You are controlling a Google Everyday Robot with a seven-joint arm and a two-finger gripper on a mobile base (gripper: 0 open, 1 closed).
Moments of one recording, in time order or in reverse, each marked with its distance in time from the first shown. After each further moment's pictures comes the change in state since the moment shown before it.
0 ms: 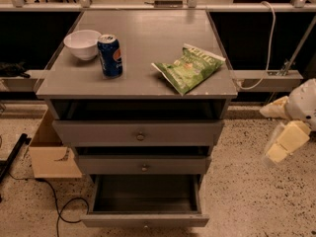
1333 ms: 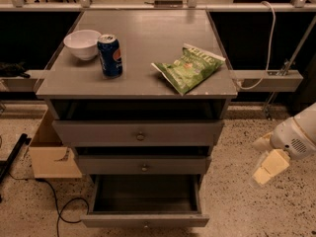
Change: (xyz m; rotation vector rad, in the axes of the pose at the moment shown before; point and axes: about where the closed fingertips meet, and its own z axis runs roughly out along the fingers) arm 0.067 -0.009 0.083 -0.129 0.010 0.194
